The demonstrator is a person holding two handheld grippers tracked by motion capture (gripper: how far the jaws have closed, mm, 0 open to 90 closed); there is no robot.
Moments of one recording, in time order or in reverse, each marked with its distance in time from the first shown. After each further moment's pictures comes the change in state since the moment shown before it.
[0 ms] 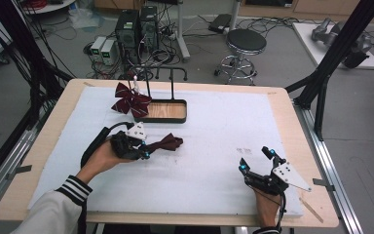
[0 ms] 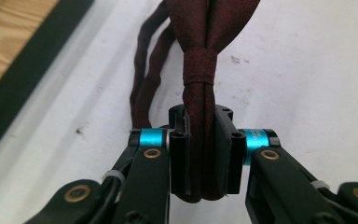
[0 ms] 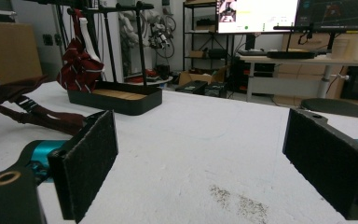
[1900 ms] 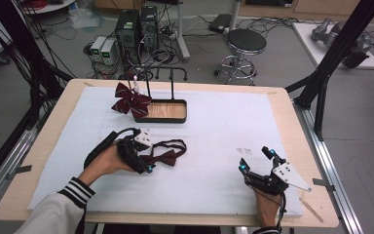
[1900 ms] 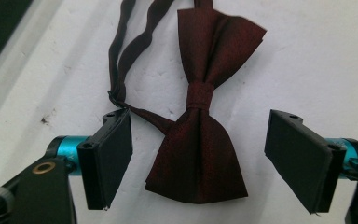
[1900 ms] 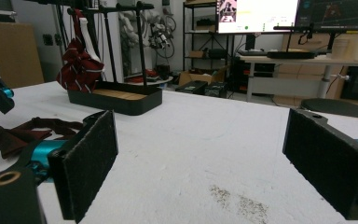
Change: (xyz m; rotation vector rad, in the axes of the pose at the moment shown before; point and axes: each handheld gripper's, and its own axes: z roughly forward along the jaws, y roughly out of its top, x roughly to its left) left arm -0.009 -0.003 0.027 0.126 -0.033 0.014; right arm 0.000 0.000 0.000 0.000 0.002 -0.003
